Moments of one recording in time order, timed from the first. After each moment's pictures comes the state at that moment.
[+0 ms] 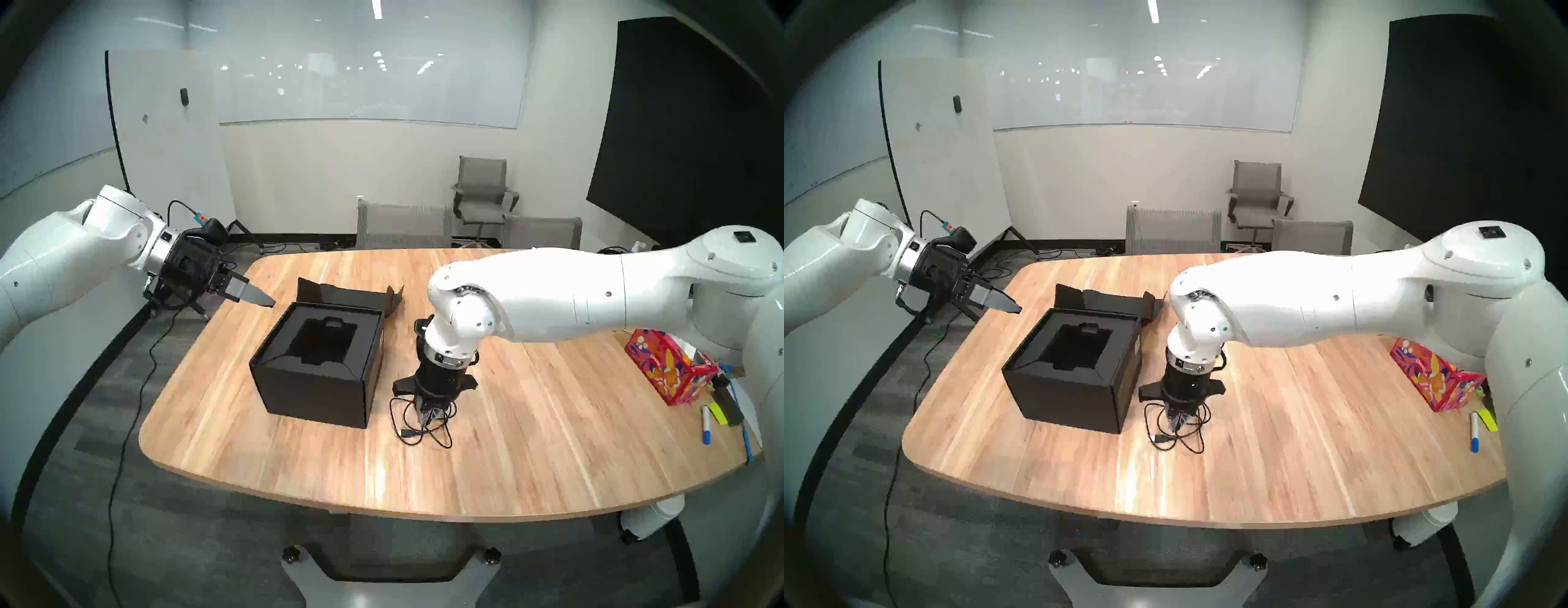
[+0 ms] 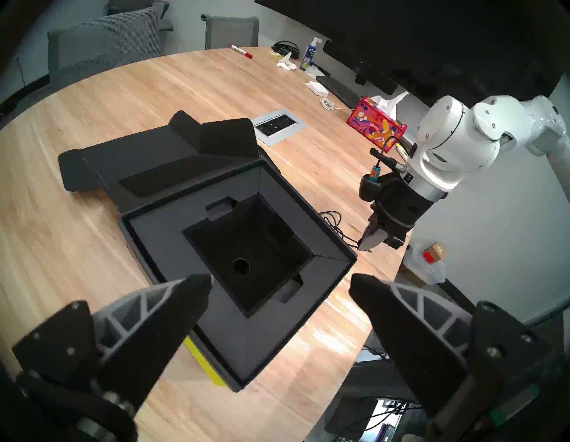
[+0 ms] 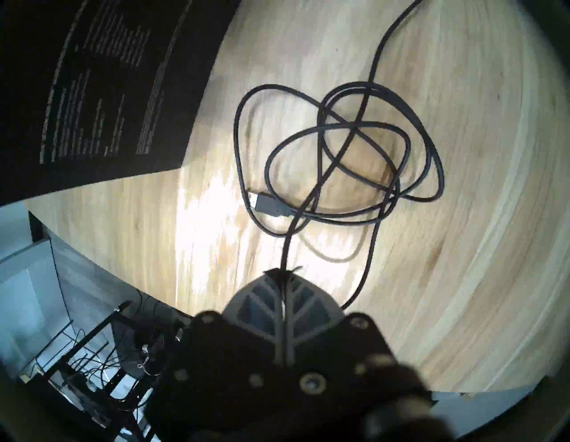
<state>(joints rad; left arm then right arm) 0.09 -0.40 -0.11 -1.31 -1.12 0.74 -1.09 0.10 -1.09 -0.46 -1.53 2.88 0.73 -0.87</state>
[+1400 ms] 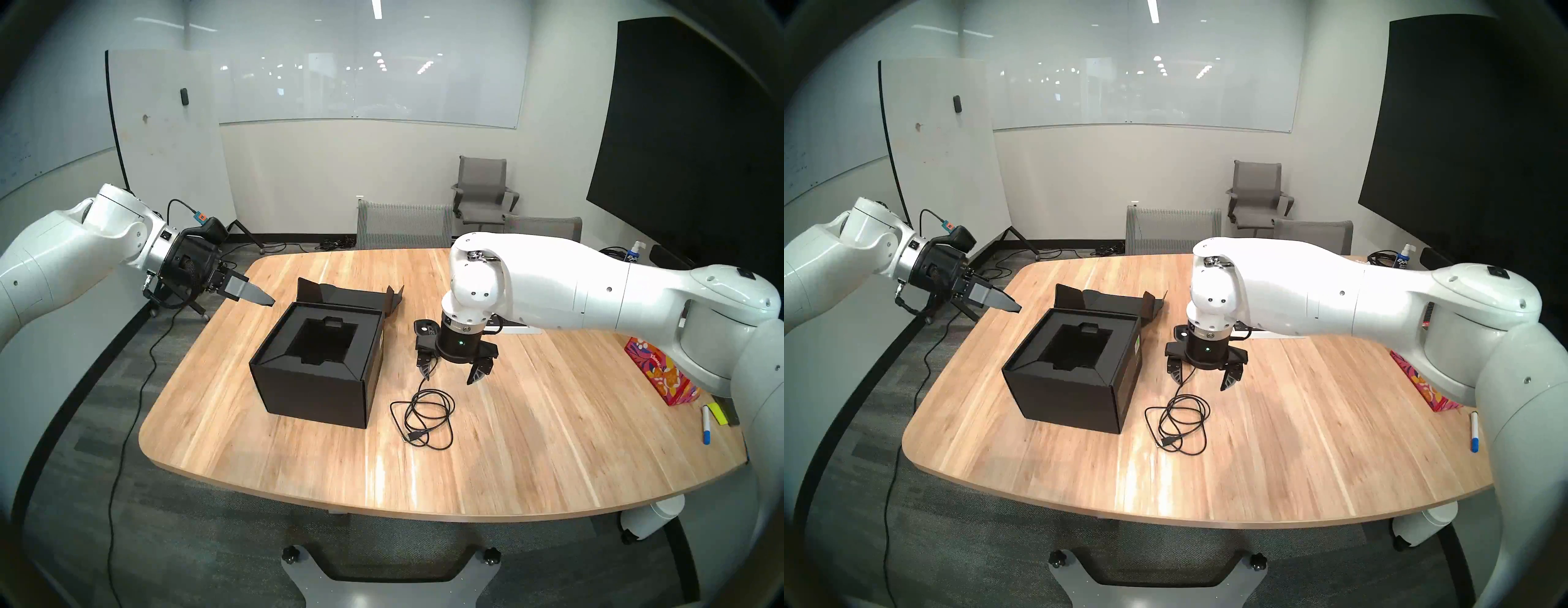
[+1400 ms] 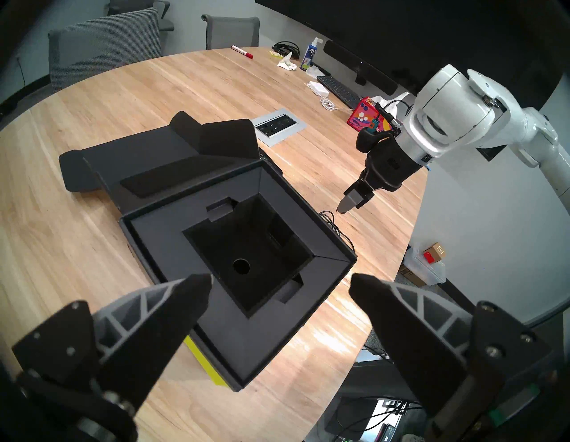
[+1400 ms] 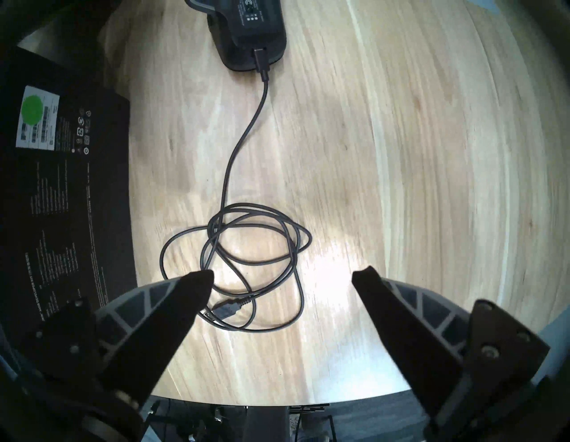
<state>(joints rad) 0.08 -0.40 -0.11 -1.30 -1.12 0.74 -1.09 -0.09 -1.08 -0.12 -1.31 2.88 0.59 -1.25</state>
